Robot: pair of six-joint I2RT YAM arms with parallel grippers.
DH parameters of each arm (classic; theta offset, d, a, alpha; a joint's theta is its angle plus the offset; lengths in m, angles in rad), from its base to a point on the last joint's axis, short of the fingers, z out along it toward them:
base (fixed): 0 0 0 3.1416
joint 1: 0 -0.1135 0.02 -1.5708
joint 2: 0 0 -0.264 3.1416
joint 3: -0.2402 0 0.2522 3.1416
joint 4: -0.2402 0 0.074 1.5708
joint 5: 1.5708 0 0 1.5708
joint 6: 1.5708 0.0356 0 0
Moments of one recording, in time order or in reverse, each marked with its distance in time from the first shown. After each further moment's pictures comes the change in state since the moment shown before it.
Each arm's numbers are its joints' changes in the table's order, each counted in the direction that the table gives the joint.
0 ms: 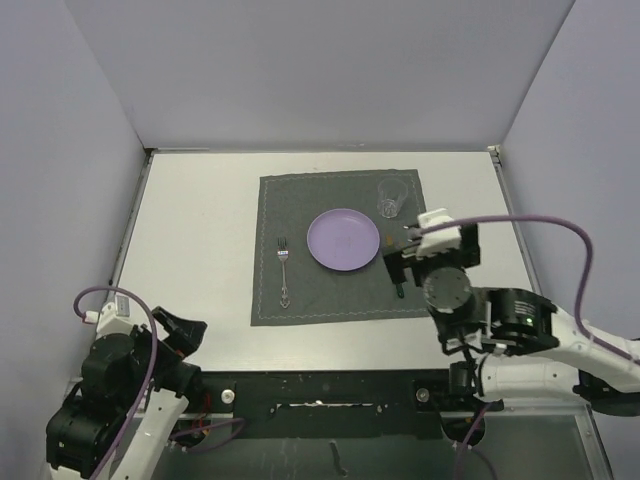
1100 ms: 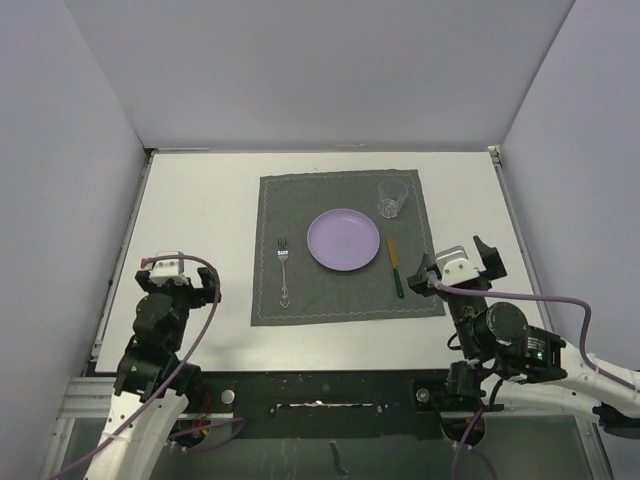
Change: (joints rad) left arm -0.043 -0.108 0.523 0.958 -0.167 0.705; right arm 0.029 0.549 0.599 0.503 0.035 -0.645
